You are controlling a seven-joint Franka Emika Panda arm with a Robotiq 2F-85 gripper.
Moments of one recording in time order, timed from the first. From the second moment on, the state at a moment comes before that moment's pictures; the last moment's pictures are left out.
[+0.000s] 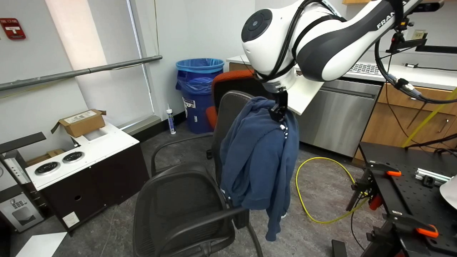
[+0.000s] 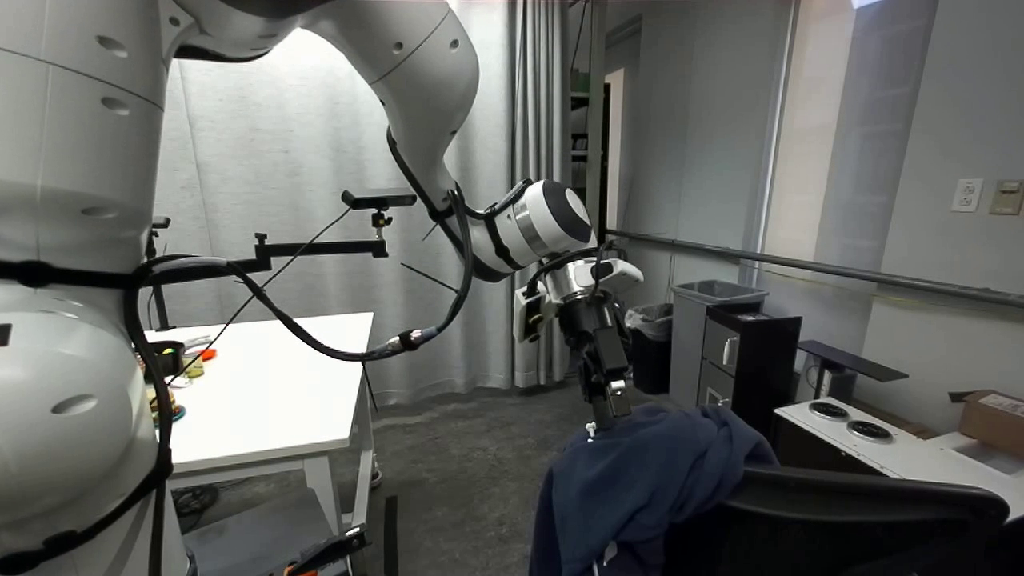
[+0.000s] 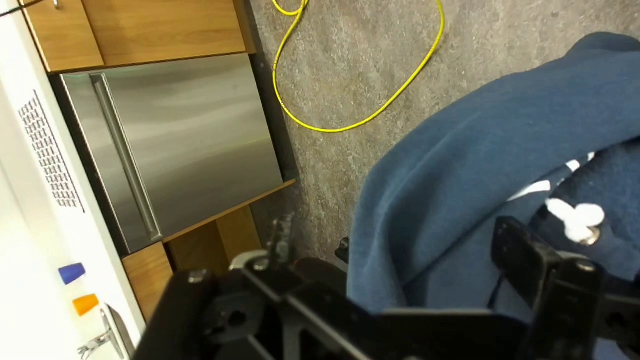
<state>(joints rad) 0.13 0.26 -0.06 -2.09 -0.67 1.89 1.00</state>
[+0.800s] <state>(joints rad) 0.06 0.16 -0.07 -2.13 -0.68 1.89 0.90</state>
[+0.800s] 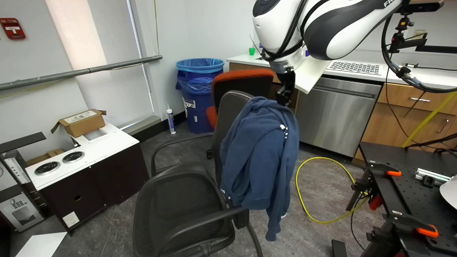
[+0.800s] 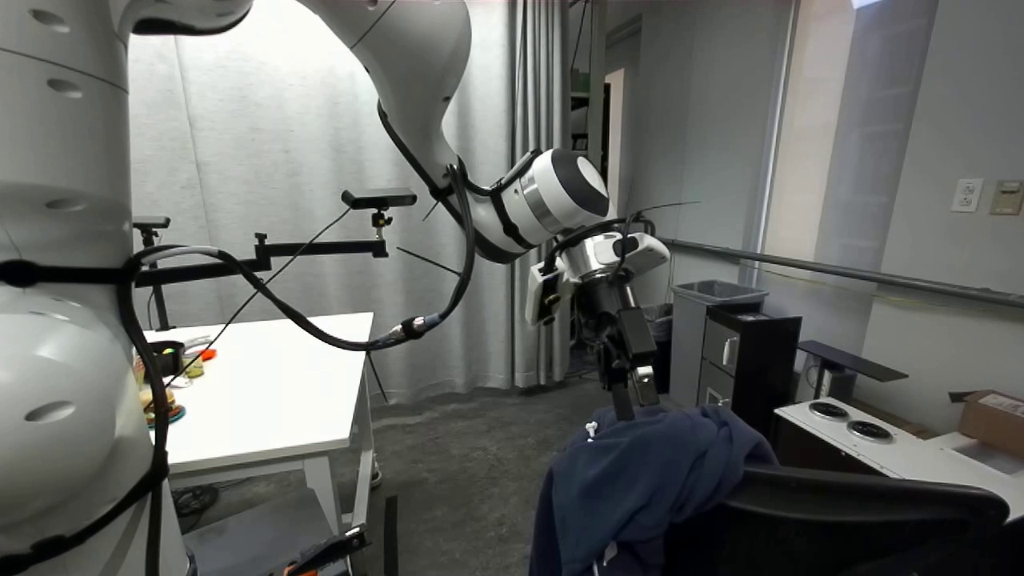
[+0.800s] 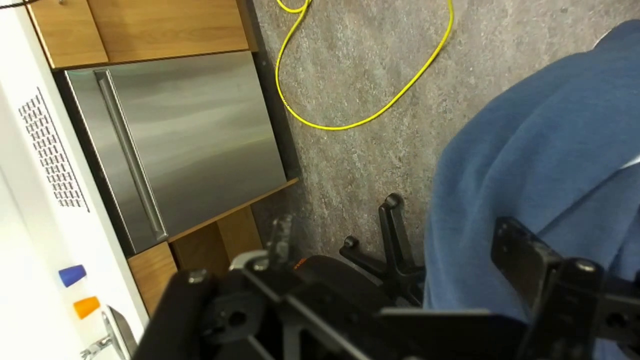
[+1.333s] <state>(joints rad) 0.01 0.16 -0.08 -2.13 -0.67 1.89 0.81</state>
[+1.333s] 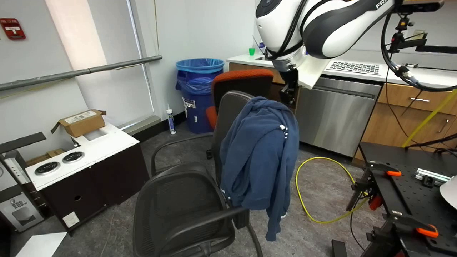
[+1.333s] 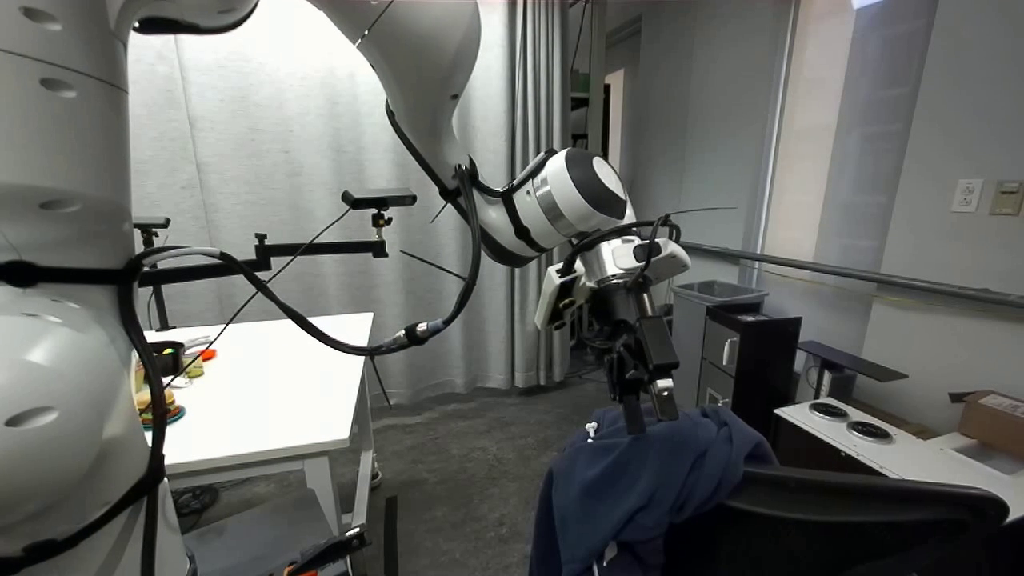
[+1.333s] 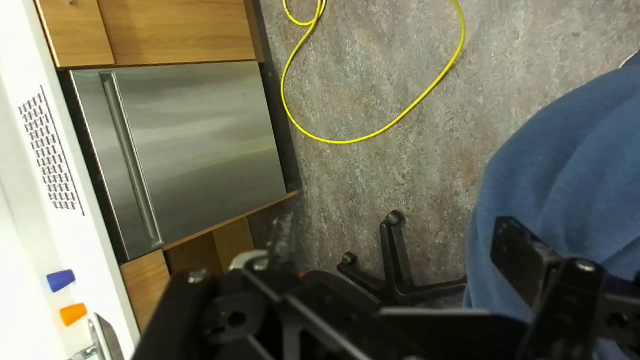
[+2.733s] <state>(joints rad) 0.02 0.27 -0.05 -2.05 -0.67 1.91 0.68</state>
